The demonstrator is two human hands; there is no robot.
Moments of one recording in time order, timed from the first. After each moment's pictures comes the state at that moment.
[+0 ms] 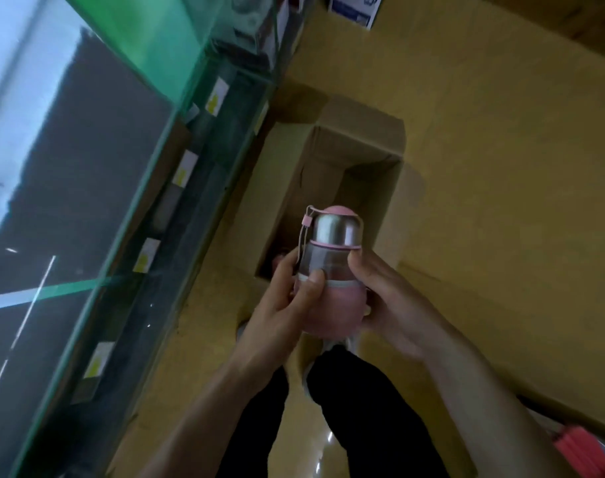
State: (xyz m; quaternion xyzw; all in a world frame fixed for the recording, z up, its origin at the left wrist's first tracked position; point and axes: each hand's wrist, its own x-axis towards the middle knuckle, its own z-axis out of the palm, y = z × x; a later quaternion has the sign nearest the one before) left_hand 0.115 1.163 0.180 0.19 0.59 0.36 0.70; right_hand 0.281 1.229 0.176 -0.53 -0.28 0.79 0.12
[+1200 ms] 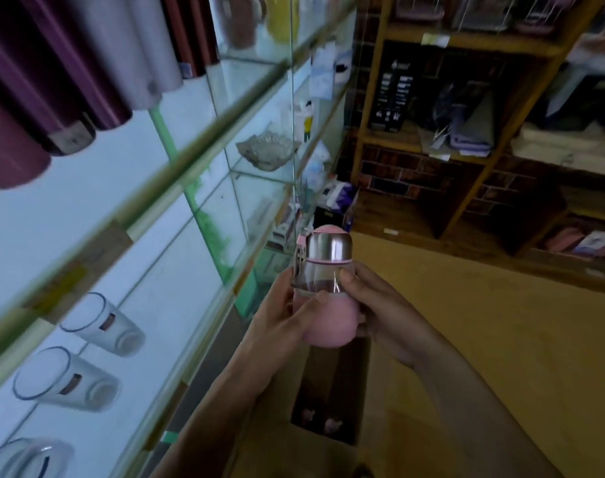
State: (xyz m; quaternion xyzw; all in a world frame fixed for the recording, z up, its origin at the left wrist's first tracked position) left_hand 0.050 1.154 0.644 0.46 0.51 0.49 0.54; right_hand 0.223 1.211 0.641 -0.44 -0.49 0.69 0.29
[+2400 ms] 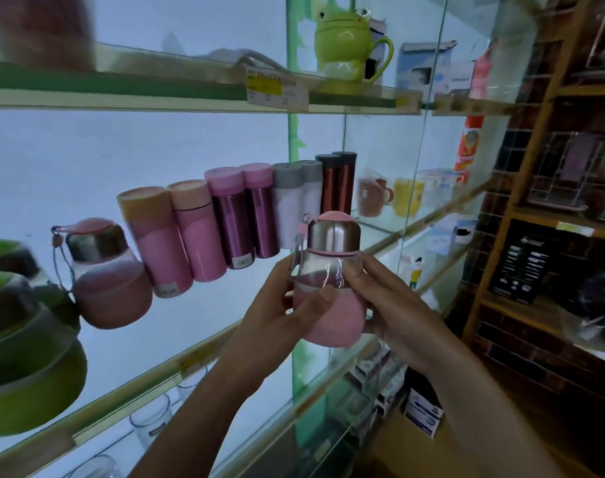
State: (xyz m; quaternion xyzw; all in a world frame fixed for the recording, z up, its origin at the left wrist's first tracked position) left_hand -0.002 1.171 0.807 0.49 0.54 0.64 0.26; right_hand 0.138 1.292 0.823 -0.16 -0.70 0.63 0.28
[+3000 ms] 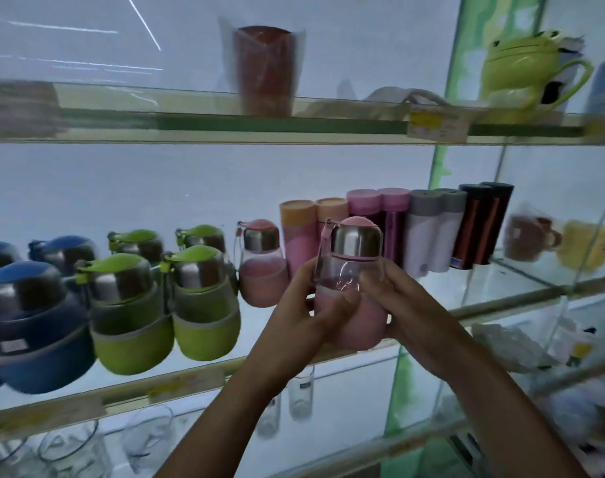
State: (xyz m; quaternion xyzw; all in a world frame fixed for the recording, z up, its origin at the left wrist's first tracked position) left_hand -0.034 1.084 0.824 0.37 0.62 0.68 0.11; right_hand 0.046 1.243 0.844 0.01 -0.72 0.68 0.16
